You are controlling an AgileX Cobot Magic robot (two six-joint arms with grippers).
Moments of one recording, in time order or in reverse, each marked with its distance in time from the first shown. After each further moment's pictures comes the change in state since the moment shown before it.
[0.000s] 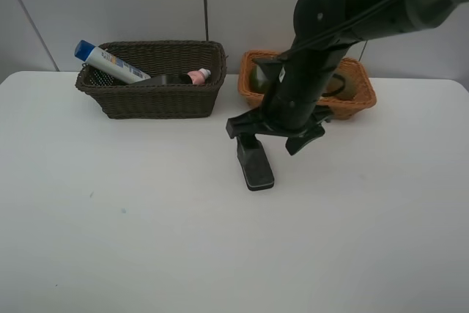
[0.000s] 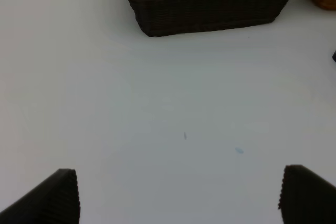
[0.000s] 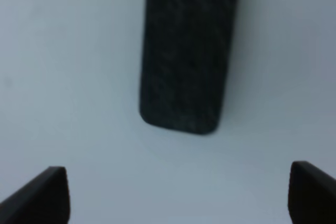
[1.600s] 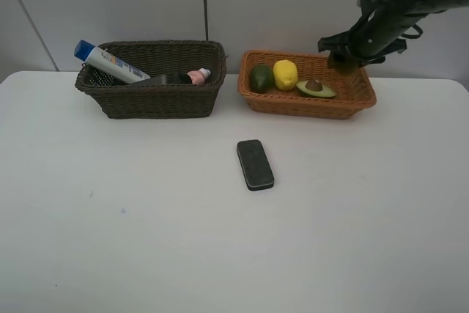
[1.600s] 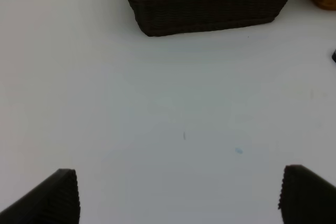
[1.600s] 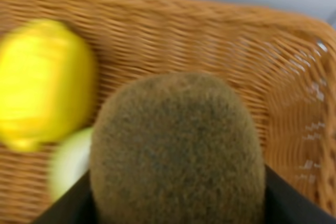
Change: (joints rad) left arm 0.000 0.000 0.000 -0.001 0.000 0.000; right arm -0.514 0.170 -0.274 -0.153 -0.319 -0.100
